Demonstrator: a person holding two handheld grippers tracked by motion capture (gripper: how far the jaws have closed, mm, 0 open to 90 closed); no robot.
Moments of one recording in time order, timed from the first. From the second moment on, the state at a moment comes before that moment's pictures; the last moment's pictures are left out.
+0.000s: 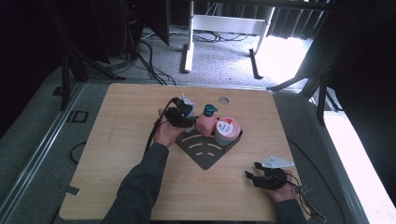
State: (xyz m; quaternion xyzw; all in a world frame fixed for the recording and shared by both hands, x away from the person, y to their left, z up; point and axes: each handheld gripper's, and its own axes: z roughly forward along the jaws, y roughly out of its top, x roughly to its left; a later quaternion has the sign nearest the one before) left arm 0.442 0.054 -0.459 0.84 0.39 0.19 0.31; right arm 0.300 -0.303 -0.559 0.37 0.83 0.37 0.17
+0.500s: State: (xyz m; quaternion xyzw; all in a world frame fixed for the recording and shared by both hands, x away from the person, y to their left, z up) left arm 0.457 0.053 -0.473 0.83 0.42 0.19 0.32; right arm 0.300 -0.303 -0.559 0.37 0.83 0.37 0.17
